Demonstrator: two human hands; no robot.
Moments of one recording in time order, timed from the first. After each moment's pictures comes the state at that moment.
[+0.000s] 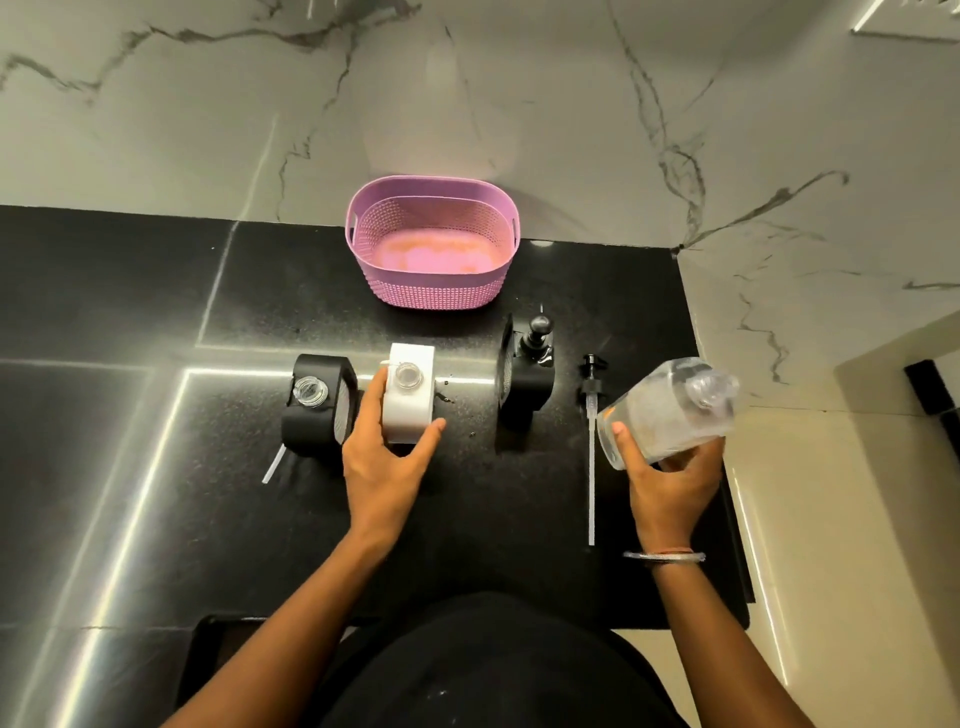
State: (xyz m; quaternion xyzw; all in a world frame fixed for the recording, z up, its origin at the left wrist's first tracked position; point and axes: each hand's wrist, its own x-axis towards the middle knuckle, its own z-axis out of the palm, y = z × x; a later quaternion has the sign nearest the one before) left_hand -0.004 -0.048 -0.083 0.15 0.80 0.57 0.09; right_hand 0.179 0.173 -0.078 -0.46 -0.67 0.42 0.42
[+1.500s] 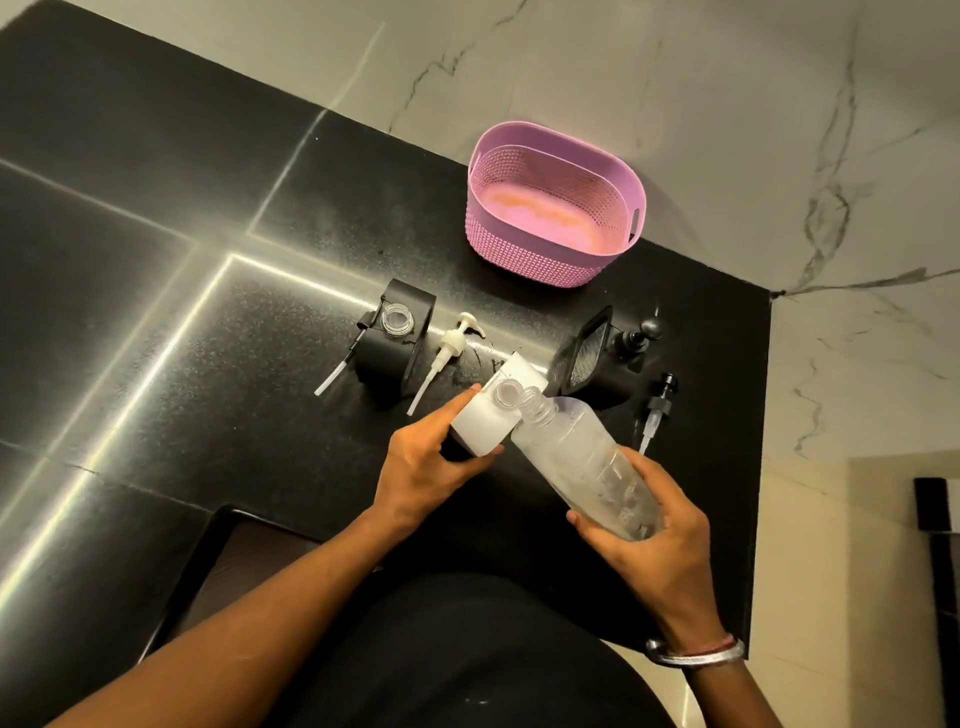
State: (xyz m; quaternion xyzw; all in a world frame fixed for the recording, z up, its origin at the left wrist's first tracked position) left_hand 0.018 -0.080 -0.139 0.25 0.80 0.55 0.07; right_hand 0.187 0.127 -0.040 -0.22 -0.87 0.43 0.10
